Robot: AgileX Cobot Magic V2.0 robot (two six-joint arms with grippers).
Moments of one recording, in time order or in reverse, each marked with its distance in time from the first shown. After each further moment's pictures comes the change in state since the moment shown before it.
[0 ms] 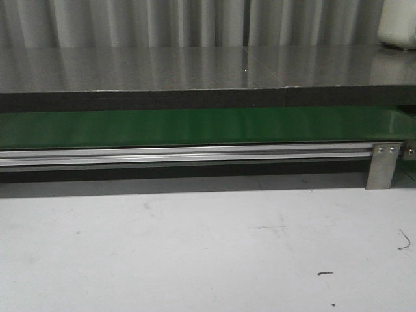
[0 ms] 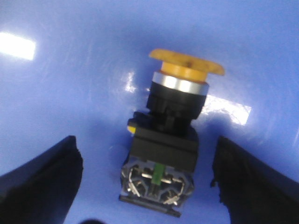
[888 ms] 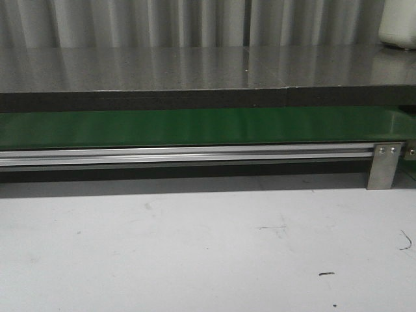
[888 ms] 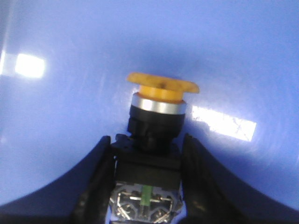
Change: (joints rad) left arm 0.000 -0.027 -0.022 -0.016 -0.058 0.018; right arm 0.000 0.000 0.000 0.000 0.000 0.002
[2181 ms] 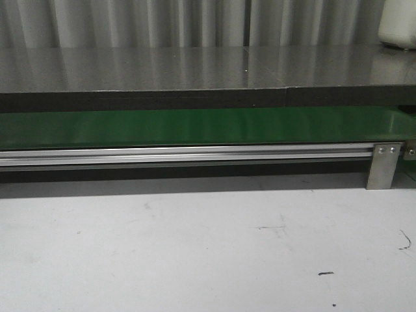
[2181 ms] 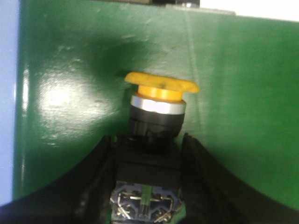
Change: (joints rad) left arm -0.357 -0.158 0.022 -0.163 0.251 -0.104; right arm 0.000 0.000 0.000 0.000 0.000 0.002
